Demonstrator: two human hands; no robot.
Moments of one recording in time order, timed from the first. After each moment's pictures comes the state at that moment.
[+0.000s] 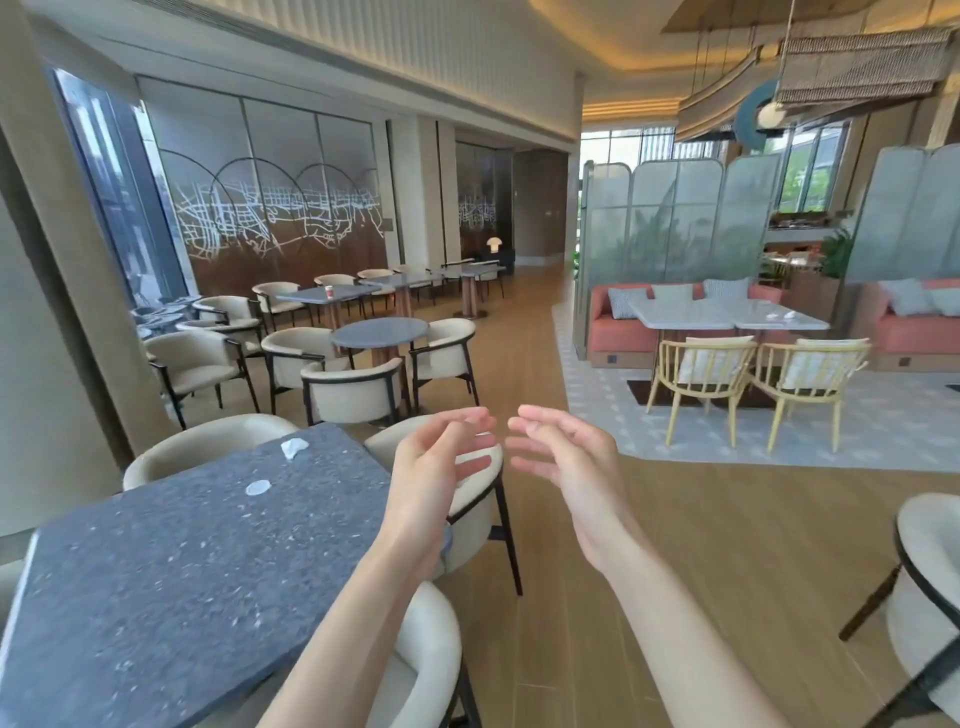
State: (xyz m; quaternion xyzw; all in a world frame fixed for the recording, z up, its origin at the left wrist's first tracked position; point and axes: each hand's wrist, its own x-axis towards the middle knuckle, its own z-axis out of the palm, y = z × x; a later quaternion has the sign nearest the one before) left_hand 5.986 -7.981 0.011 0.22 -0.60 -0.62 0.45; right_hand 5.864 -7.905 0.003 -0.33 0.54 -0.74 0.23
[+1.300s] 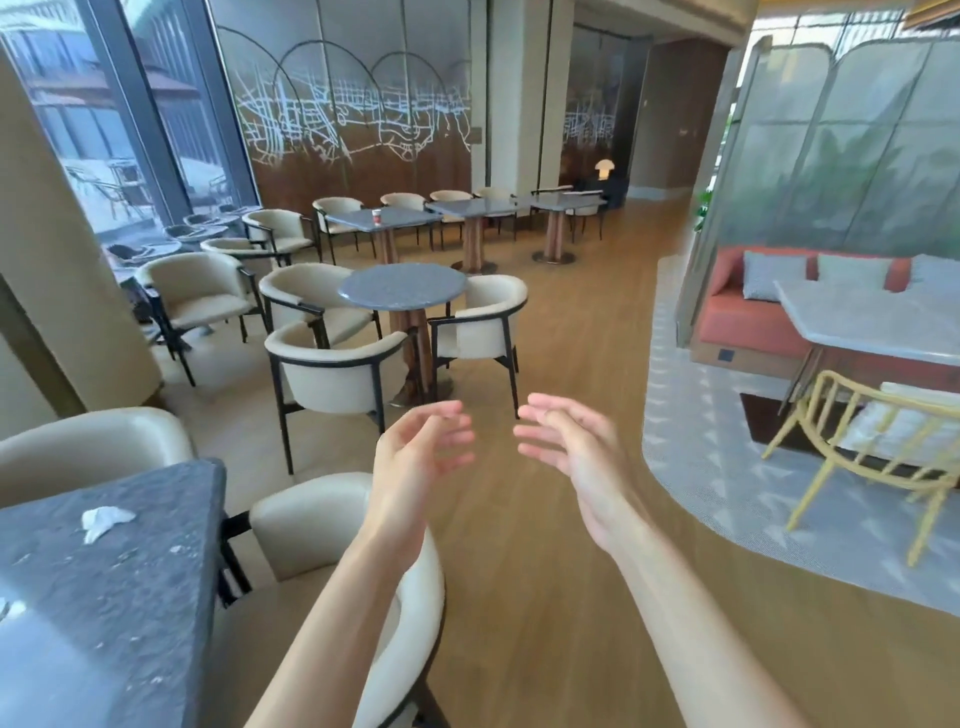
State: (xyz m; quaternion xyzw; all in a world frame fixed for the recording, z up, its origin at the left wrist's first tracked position) left_hand 5.336 -8.553 -0.059 0.39 -0.49 -0.59 0.51; right_hand 5.177 -8.505 -0.058 -0.36 0.55 -0.66 0.37
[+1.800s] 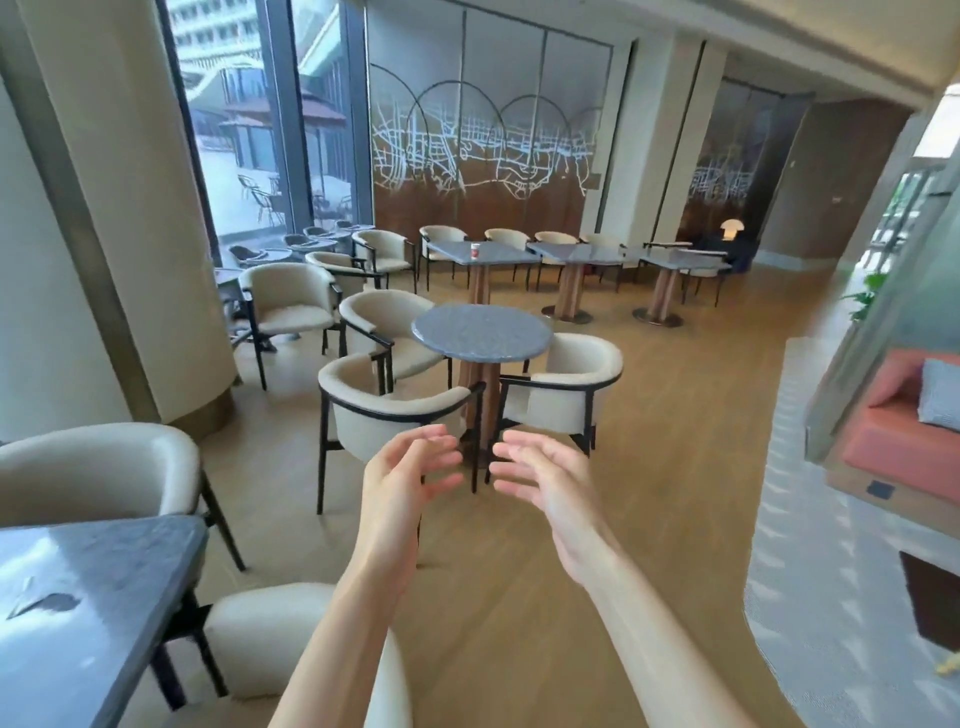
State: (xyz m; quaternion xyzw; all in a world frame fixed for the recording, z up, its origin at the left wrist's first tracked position) left_hand 5.249 -8.861 -0.080 0.43 -0.38 -0.52 0.63; right_hand 5.097 -8.859 -0.075 -0.44 0.51 -0.57 0.47
